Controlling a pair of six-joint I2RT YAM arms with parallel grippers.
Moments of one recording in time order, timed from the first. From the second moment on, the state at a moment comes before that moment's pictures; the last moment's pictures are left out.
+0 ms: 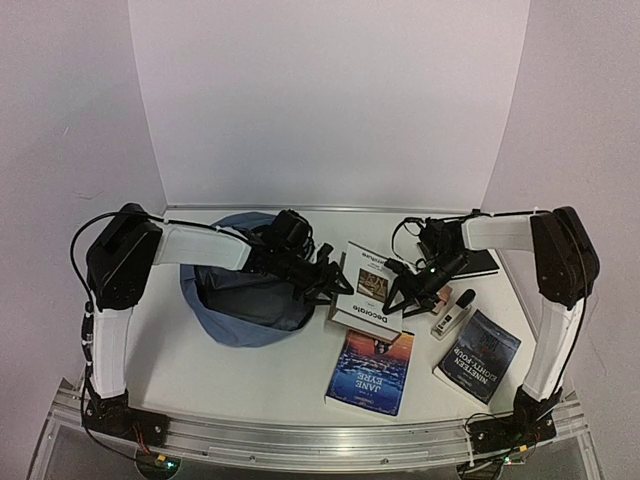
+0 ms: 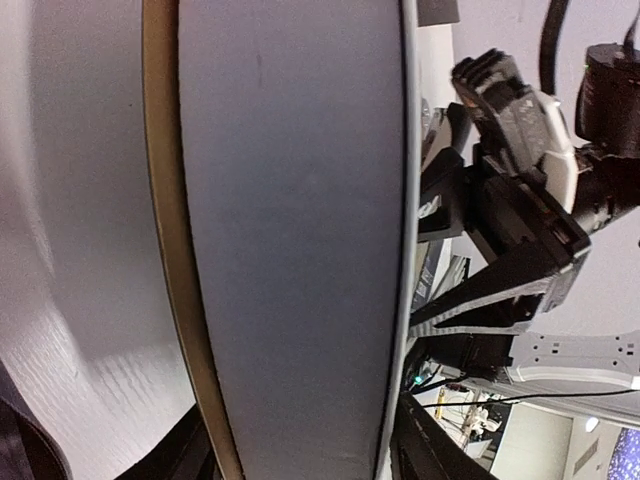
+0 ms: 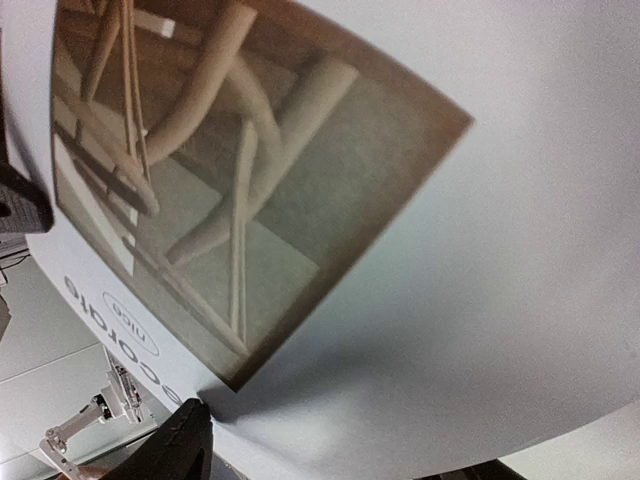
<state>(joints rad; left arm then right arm) -0.82 2.08 1.46 -0.14 0.65 -0.91 0.37 1.95 1.30 -0.88 -0.77 -0.07</state>
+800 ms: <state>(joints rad) -0.79 1.72 1.33 -0.13 0.57 -0.90 0.29 1.79 1.55 -0.87 -0.97 0.11</state>
